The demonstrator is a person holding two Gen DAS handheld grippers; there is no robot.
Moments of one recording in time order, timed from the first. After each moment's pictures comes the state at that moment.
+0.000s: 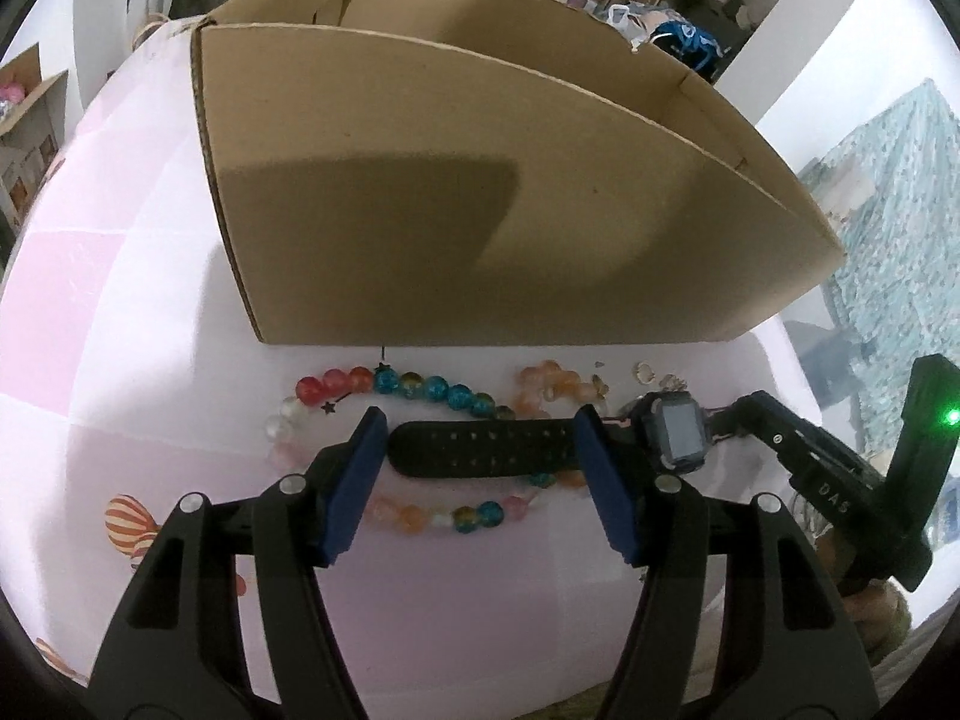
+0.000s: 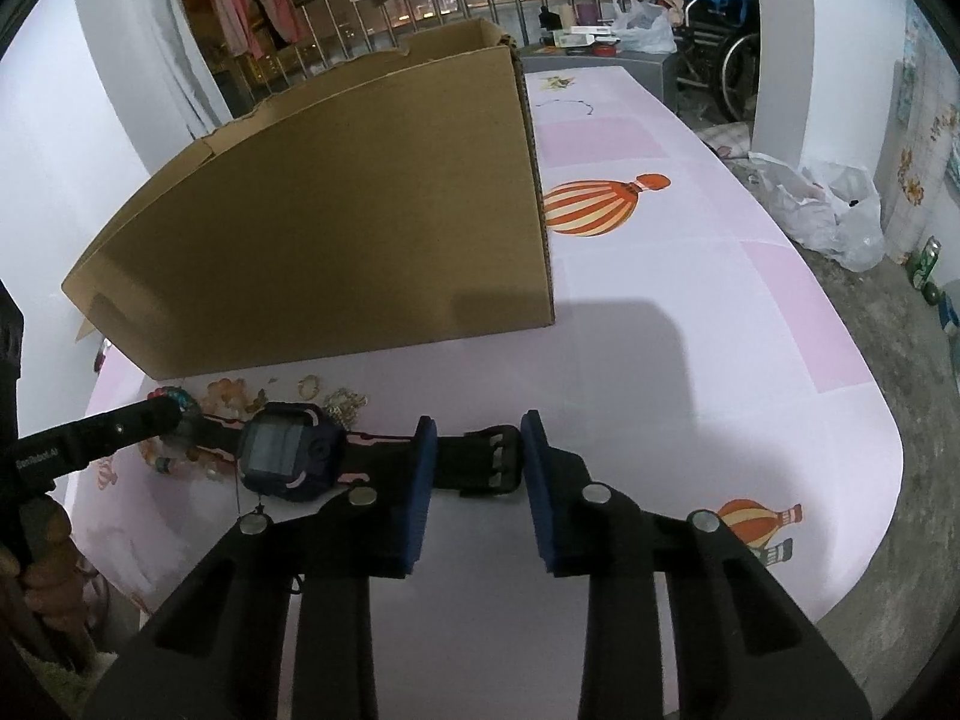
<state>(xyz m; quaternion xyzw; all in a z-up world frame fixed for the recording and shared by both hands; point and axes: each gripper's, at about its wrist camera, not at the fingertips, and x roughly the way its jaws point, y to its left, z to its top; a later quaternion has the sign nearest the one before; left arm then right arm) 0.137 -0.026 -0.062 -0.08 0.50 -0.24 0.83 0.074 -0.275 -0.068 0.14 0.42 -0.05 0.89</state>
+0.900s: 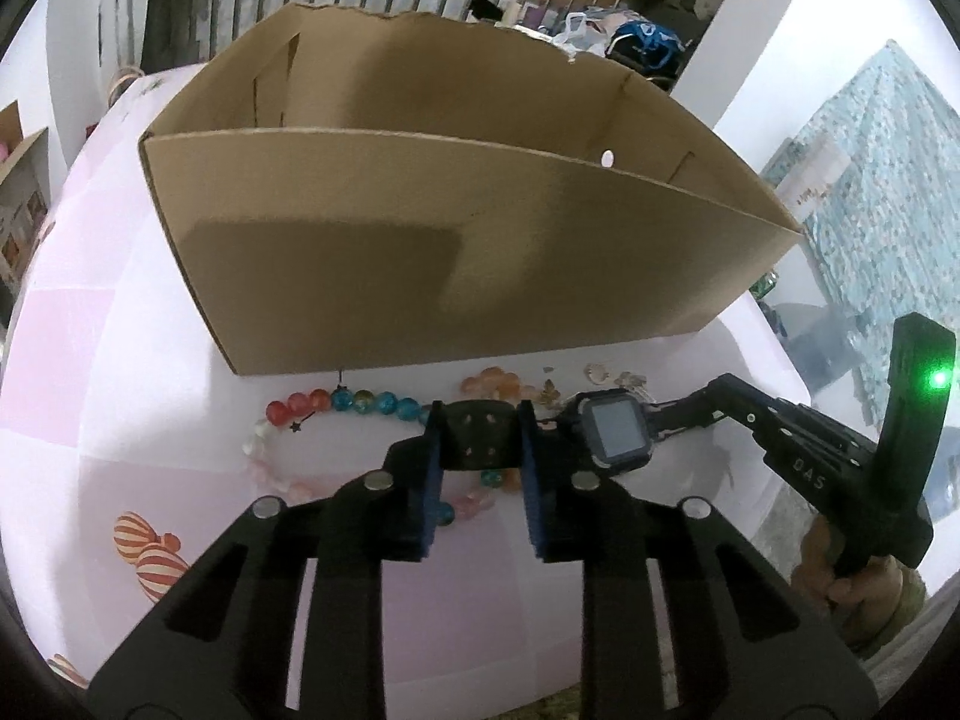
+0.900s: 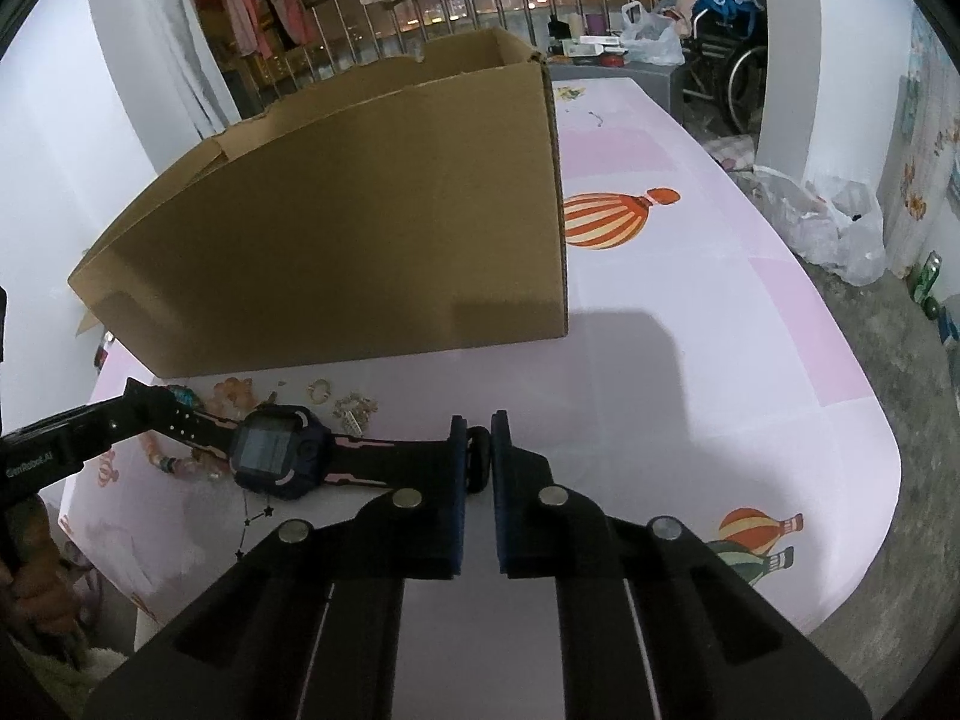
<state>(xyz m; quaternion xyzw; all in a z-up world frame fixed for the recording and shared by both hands) 0.115 -0.045 -0.040 -0.03 0.46 -0.27 0.84 0.074 -0.272 -0.066 0.13 0.41 -0.05 0.90</state>
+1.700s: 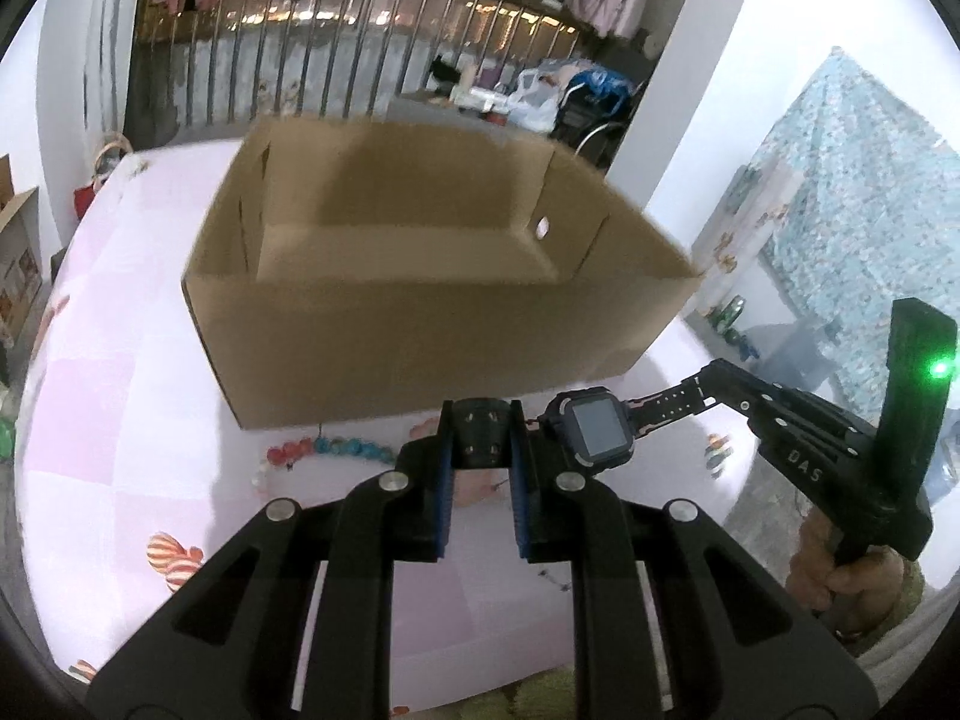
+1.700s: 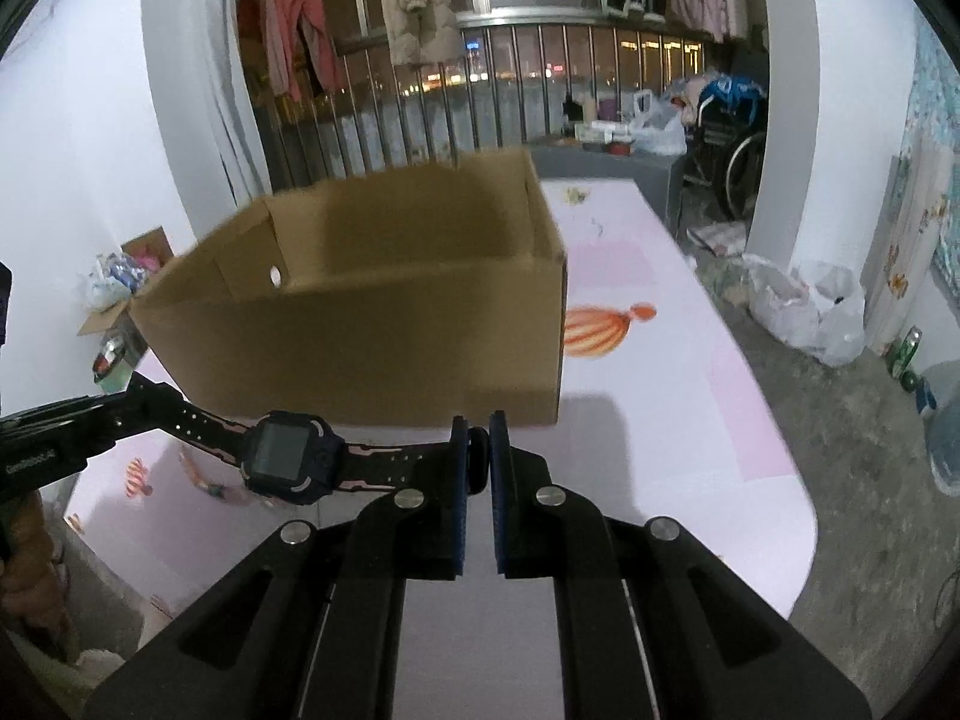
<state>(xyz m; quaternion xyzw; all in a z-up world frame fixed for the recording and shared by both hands) 0.079 -0.037 0.017 -0.03 0.38 -0.31 0.87 0.041 -0.262 0.000 0.07 0.32 -0.06 0.94</state>
